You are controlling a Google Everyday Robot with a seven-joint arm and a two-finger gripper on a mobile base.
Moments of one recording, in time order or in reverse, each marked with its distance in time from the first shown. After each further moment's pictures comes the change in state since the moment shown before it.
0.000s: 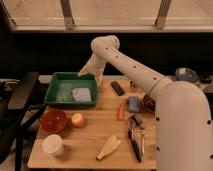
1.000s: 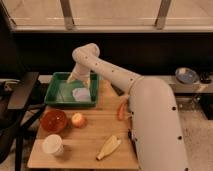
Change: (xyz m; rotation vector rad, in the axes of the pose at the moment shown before) arm -0.011 -0.045 0.095 -0.069 -0.003 -0.167
